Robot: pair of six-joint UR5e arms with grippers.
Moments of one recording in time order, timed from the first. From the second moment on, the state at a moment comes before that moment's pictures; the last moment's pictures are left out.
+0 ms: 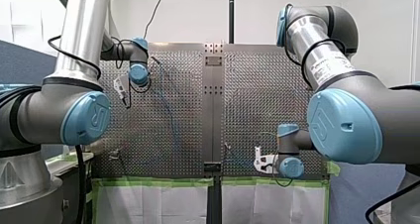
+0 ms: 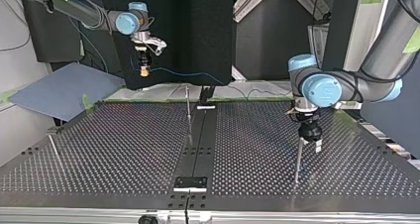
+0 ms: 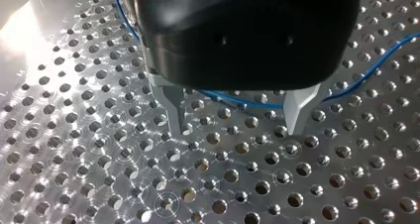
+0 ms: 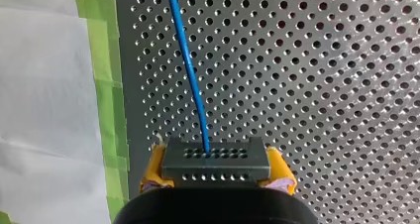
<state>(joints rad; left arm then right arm) -0.01 -1.82 -1.72 -2.74 -1.83 -1.96 1.90 -0.70 1.95 -1.08 1.56 1.55</state>
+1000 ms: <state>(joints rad) -0.04 -1.79 -1.73 -2.84 -1.93 -1.98 1.89 -0.78 1.95 -1.05 1.45 1.56</state>
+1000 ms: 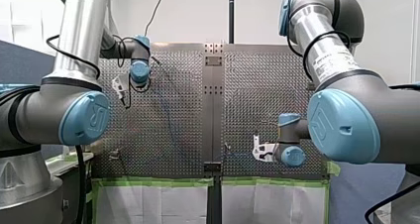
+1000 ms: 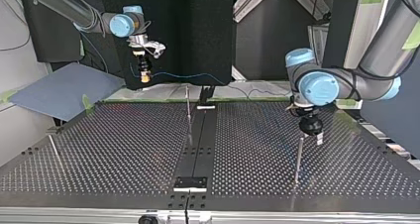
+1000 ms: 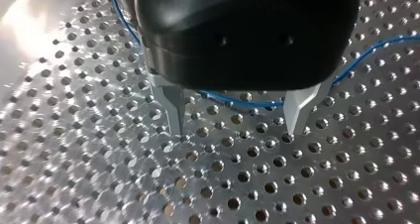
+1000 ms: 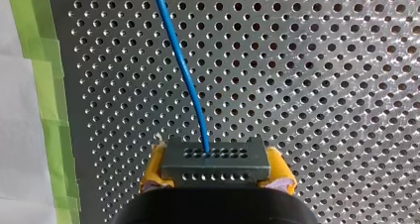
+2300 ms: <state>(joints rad) 0.00 -1.45 -1.69 -3.11 -1.96 -1.81 1.89 -0.78 1.95 -1.05 1.44 1.58</state>
